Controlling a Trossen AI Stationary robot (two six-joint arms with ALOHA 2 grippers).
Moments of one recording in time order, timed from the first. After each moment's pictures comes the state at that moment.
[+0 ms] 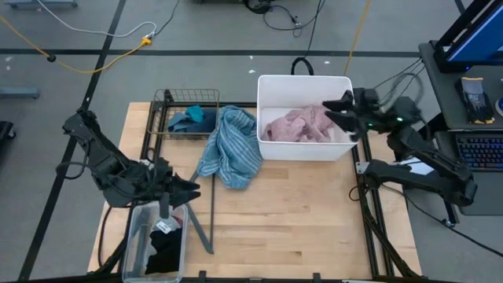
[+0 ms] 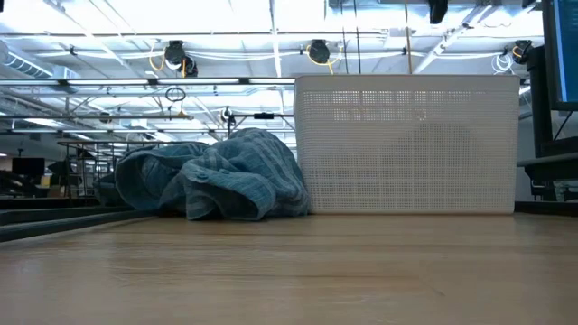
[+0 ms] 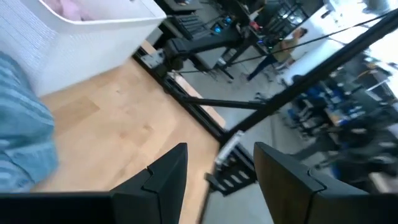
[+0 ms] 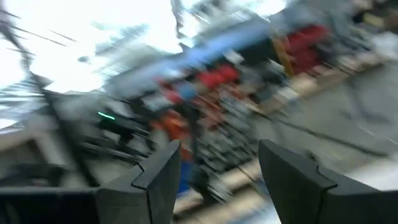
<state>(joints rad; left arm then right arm) -0.79 1.01 1.09 -0.39 -0.80 -1.06 -0.61 0.67 0.77 0.16 -0.47 0.53</state>
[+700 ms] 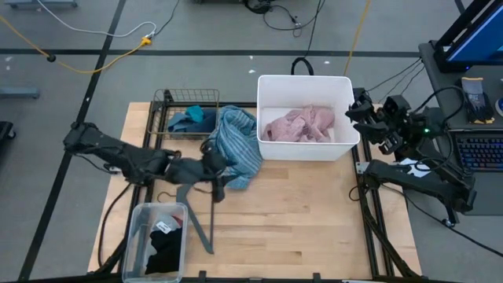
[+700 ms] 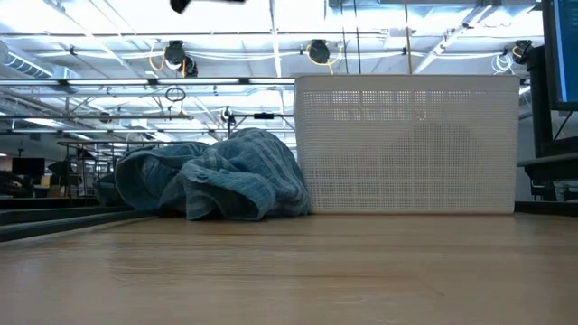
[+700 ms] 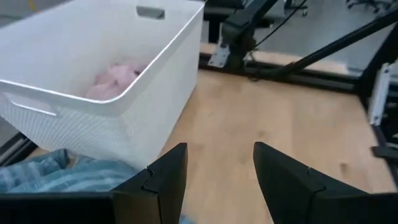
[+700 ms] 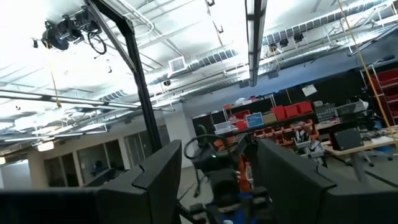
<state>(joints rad) -0.32 1.27 1.09 -0.27 -0.50 -0.29 -0.61 0.54 0.77 0.37 -0.69 0.69</state>
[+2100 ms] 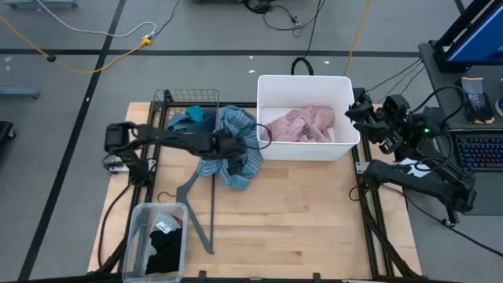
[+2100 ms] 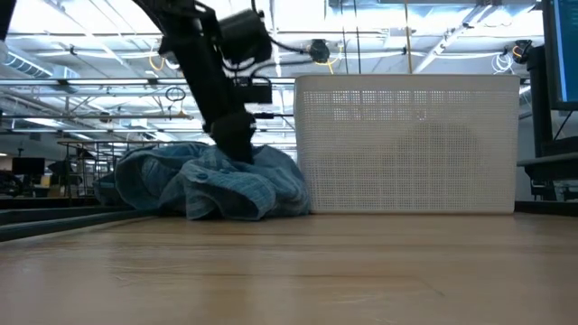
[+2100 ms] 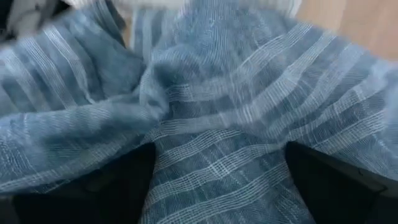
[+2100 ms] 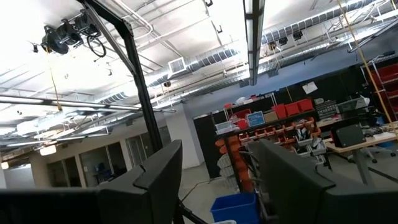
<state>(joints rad) 0.14 1.70 1.08 -0.44 -0.32 -0.04 -0.61 0.54 0.77 0.37 -0.68 0.71</state>
